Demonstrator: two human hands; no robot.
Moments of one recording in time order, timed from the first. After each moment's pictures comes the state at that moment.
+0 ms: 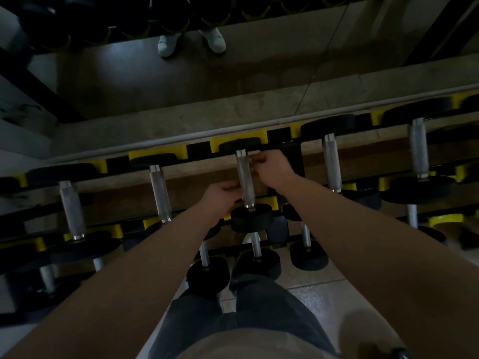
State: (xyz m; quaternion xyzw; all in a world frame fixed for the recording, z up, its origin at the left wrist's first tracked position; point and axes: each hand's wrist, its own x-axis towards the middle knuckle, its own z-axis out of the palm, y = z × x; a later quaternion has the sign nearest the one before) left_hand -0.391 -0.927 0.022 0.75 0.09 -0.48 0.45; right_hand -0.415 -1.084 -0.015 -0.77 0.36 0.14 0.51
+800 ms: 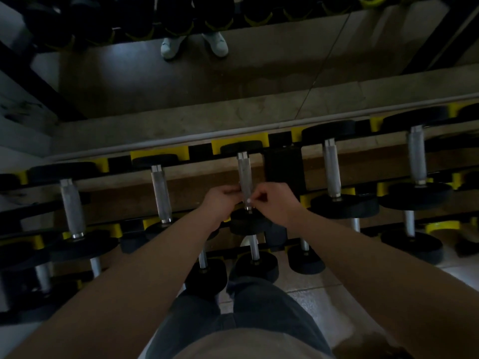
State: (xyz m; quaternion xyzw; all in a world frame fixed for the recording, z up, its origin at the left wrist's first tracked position) left_hand -0.394 -0.921 0.017 0.76 0.10 -0.48 0.43; right_hand -0.480 -1.065 -0.011 -0.86 0.19 0.17 0.45
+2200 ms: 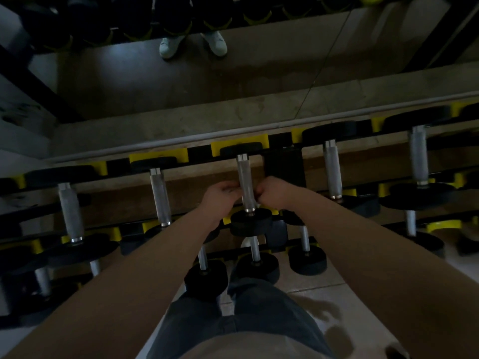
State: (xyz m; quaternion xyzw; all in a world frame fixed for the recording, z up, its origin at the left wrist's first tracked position) left_hand -0.383 -0.922 -0.012 0.76 0.10 -0.44 0.47; right_hand -0.433 -1.081 -0.007 -0.83 0.17 0.42 0.33
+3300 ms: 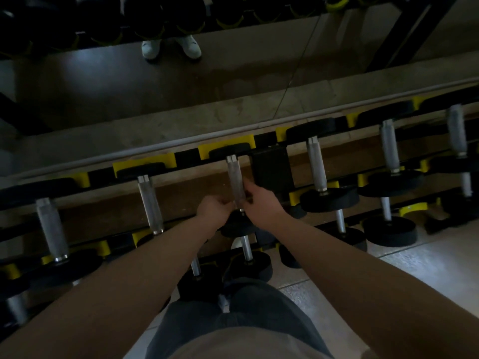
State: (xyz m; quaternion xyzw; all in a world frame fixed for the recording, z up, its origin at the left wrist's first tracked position) left_hand -0.389 -0.913 -0.032 0.82 0.03 -0.47 0.31; right_hand -0.472 -1.034 -0.011 -0.80 0.31 0.19 0.47
